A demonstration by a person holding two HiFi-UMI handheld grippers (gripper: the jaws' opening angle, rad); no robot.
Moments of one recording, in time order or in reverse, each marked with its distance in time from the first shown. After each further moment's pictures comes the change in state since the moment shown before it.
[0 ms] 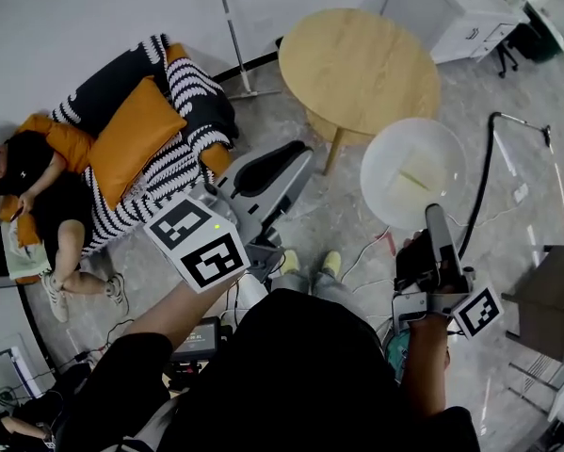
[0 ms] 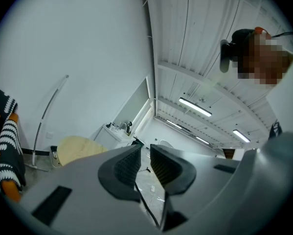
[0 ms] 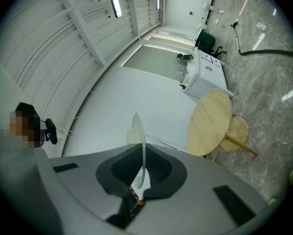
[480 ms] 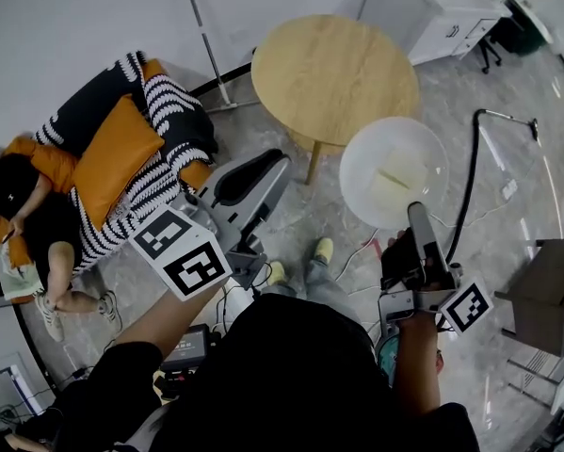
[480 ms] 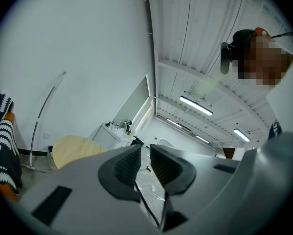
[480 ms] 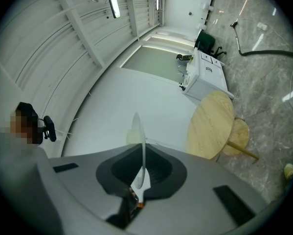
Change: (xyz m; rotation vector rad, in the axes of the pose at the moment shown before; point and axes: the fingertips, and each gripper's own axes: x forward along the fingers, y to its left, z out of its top) left arm 0.048 0.007 -0.002 0.006 0.019 -0.002; right arm 0.018 -0.023 0.040 0.005 -0.009 -0.002
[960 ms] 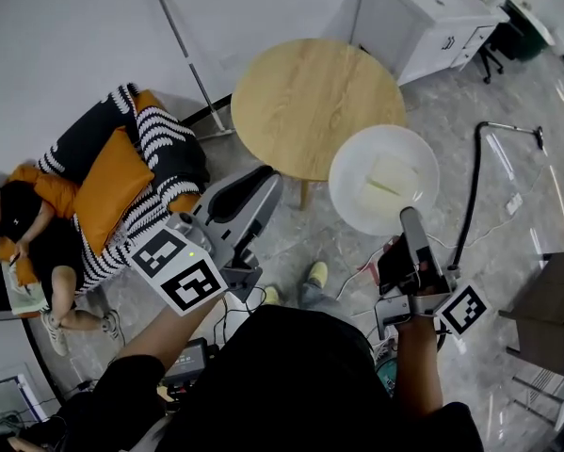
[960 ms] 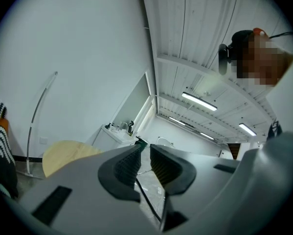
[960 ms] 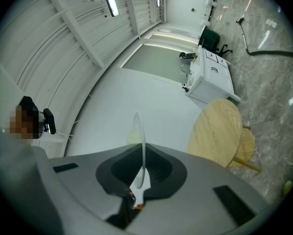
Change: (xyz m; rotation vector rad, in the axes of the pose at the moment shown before) left arm 0.060 -0.010 0.009 0.053 -0.003 0.032; right arm 0.023 -0.020 0.060 -0.022 0.025 0.053
